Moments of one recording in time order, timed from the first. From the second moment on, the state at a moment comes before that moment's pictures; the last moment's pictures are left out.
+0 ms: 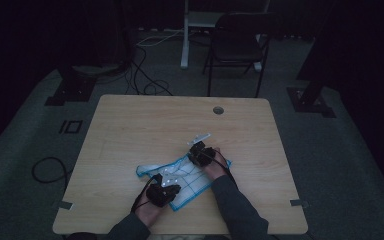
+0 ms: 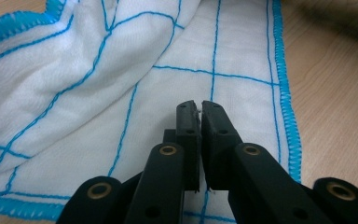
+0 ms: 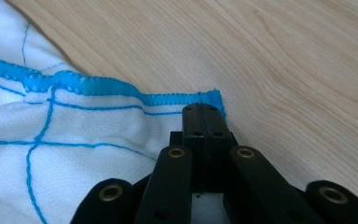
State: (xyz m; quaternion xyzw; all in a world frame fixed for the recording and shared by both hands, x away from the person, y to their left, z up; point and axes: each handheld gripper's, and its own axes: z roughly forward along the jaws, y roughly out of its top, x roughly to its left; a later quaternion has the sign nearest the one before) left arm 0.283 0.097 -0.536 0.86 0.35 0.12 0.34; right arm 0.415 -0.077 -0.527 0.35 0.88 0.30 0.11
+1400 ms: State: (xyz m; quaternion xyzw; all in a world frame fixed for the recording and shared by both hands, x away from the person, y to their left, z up) left arm 0.280 0.147 -0.534 0.86 0.36 0.14 0.33; right arm 0.455 -0.148 -0.525 0.45 0.84 0.27 0.15
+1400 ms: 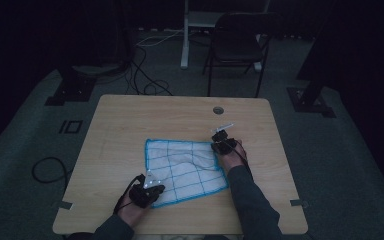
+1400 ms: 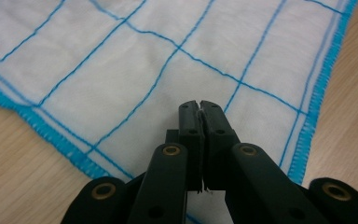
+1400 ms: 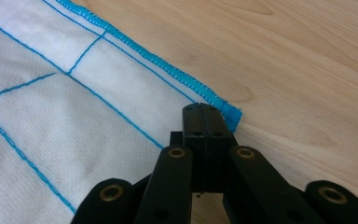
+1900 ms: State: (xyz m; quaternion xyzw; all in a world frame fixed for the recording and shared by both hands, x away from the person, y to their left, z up) left arm 0.281 0.163 -0.535 0.85 0.37 0.17 0.32; right arm 0.468 -0.171 -0.524 0.48 0.82 0.26 0.17
